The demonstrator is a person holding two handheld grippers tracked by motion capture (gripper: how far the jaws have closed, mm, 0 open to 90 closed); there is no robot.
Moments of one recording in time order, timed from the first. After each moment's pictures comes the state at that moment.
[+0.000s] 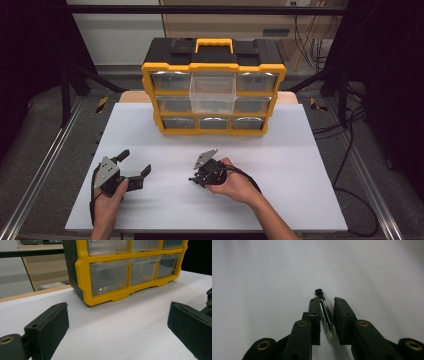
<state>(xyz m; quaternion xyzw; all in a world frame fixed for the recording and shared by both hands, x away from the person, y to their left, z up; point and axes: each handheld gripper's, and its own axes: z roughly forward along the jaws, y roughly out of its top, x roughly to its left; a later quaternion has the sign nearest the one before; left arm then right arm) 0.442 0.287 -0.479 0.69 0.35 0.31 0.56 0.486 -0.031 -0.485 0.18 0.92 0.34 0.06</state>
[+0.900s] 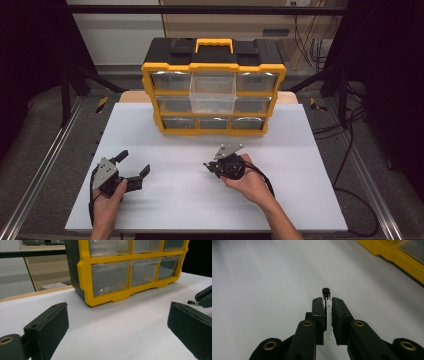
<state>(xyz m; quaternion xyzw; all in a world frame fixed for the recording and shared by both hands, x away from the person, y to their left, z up) 0.440 0.289 -0.478 0.68 0.35 0.31 0.56 0.489 -0.085 -0.470 0.26 0.87 0.40 0.12</state>
